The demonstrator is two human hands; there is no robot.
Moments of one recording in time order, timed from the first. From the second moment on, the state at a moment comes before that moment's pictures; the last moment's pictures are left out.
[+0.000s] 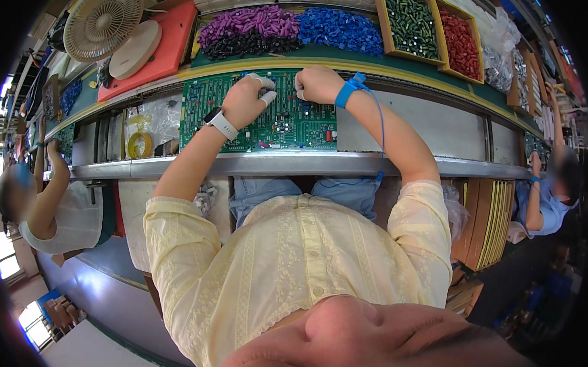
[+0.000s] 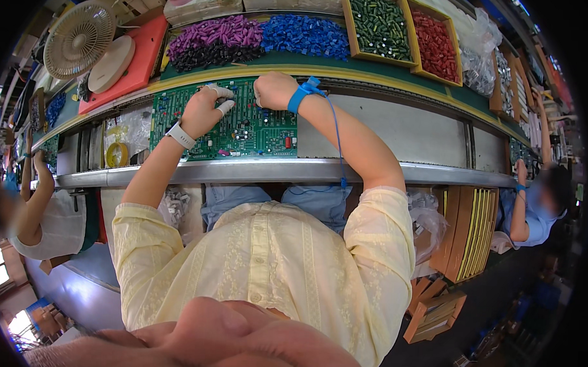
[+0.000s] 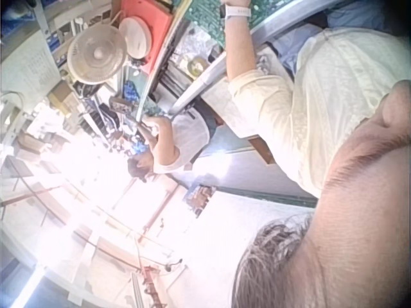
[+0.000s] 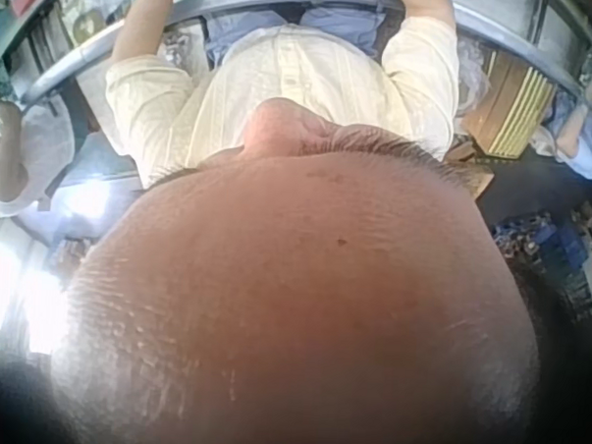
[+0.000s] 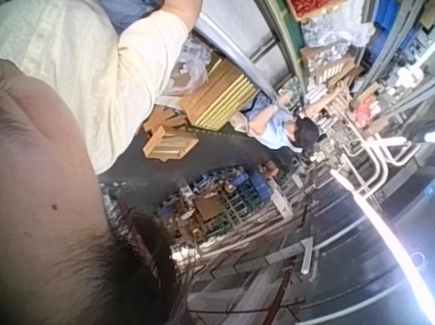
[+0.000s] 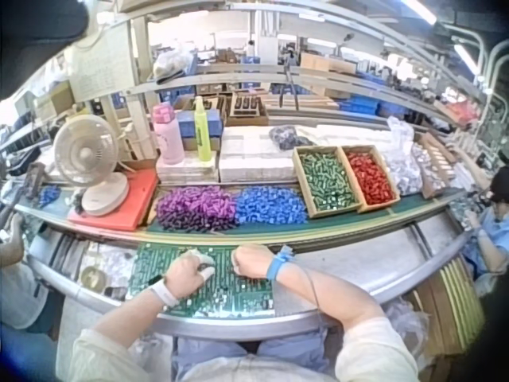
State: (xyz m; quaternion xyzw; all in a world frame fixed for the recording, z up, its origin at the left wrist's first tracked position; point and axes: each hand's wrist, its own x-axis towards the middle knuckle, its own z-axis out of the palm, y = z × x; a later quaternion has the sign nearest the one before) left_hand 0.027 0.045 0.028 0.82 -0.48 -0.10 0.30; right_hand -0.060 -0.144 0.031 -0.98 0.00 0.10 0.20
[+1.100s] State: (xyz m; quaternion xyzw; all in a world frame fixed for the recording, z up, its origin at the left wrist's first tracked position) left_hand 0.004 0.016 0.046 0.77 -0.53 -0.12 0.34; right_hand -0.120 -0.351 0.061 -0.85 0.27 -0.23 0.39
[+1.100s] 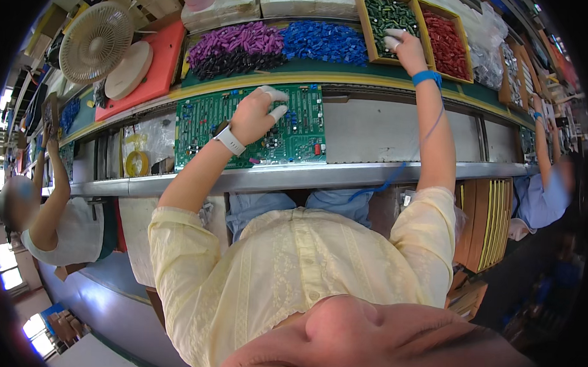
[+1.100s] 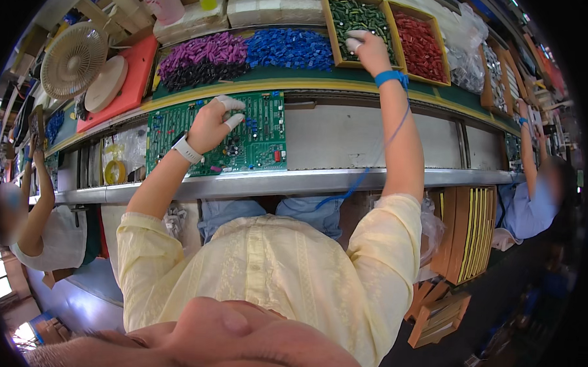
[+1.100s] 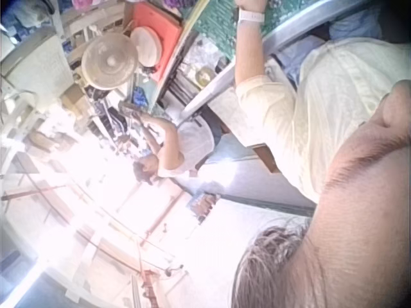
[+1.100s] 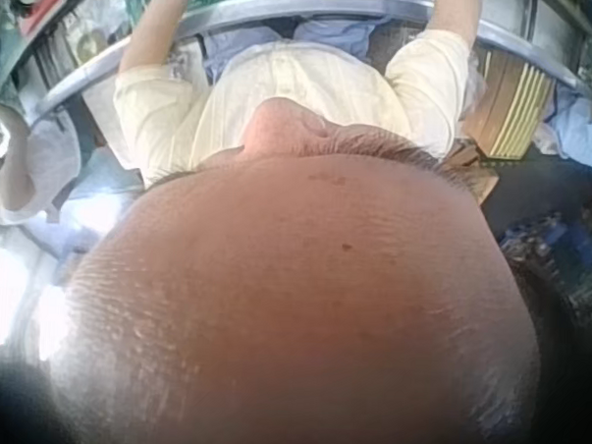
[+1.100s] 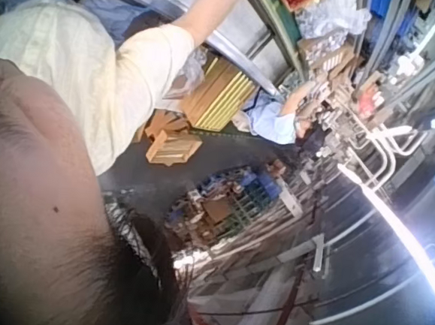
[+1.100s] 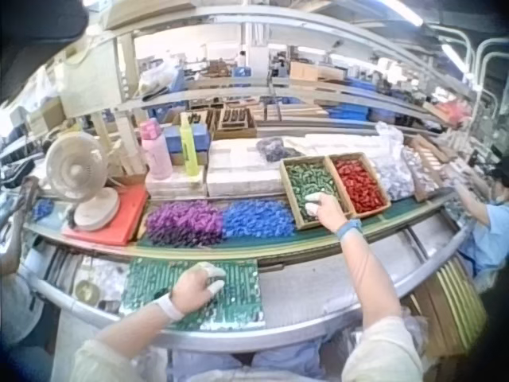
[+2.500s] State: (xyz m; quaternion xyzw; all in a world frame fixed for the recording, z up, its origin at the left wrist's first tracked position) left_hand -0.010 0.046 0.018 0.80 -0.49 -0.19 0.30; right_hand -0.136 -0.131 0.043 -0.88 0.06 -0.04 0.46
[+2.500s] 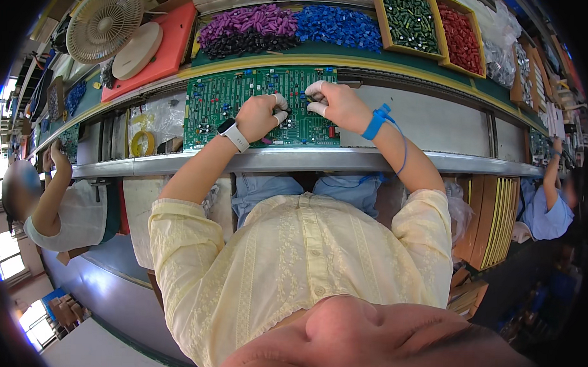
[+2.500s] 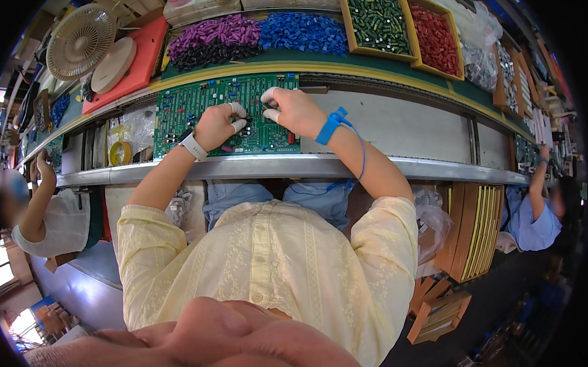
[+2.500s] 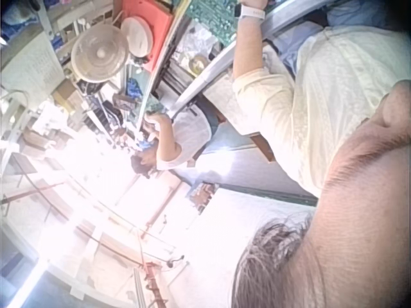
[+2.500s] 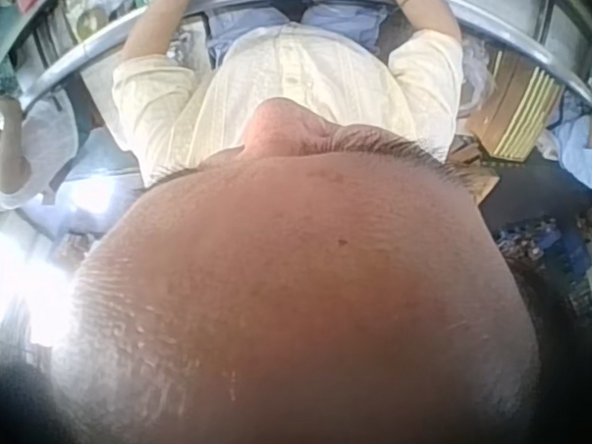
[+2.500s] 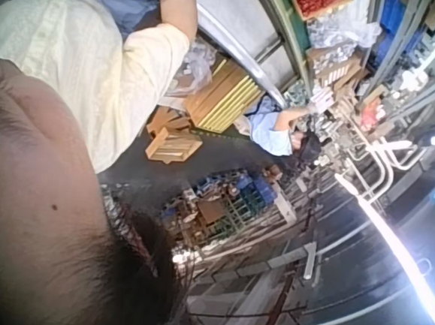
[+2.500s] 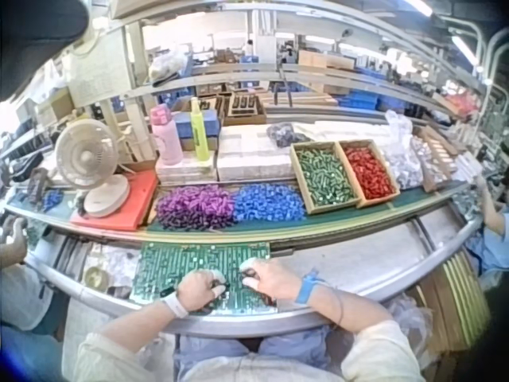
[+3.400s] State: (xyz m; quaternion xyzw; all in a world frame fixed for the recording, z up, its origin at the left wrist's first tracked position) left_hand -0.019 0.048 0.004 0.76 -0.58 -0.04 0.27; right_hand -0.114 -0.121 0.021 -0.98 -0.07 -0.06 0.20
